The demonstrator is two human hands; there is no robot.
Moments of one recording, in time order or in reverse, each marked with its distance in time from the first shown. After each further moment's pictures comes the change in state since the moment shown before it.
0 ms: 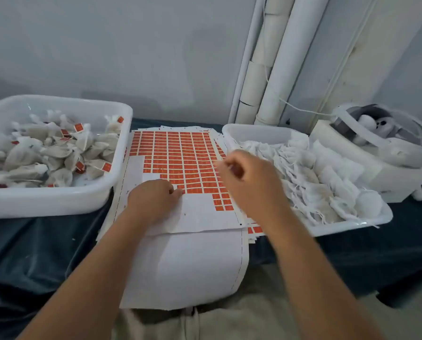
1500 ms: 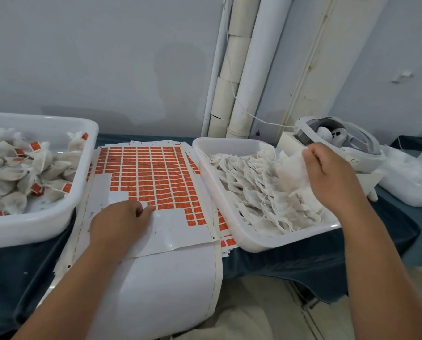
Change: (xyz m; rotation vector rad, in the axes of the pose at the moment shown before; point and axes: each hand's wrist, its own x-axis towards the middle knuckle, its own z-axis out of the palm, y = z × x) left_hand -0.006 -0.005 0.030 0.075 0.355 -0.069; right_hand -0.003 0.108 -0.145 -0.303 0.165 0.252
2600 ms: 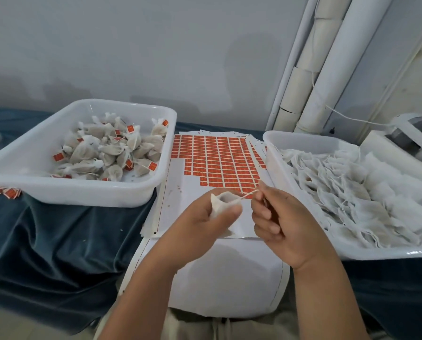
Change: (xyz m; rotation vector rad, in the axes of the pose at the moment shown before) left_hand -0.075 0.026 -0.140 -1.175 -0.479 0.100; right_hand -0.082 -0.140 0.115 1.517 -0.880 0.406
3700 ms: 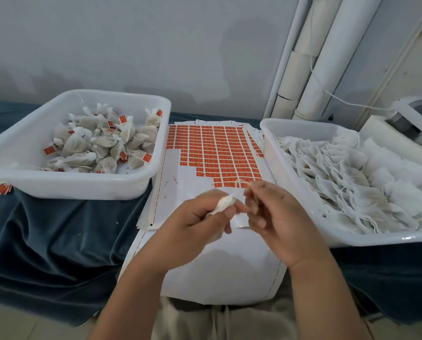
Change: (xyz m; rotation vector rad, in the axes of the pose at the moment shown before) left_hand -0.014 -0.006 -0.004 0.000 -0.104 0.135; right_hand -0.008 0.016 0.005 -0.203 0.131 -0.090
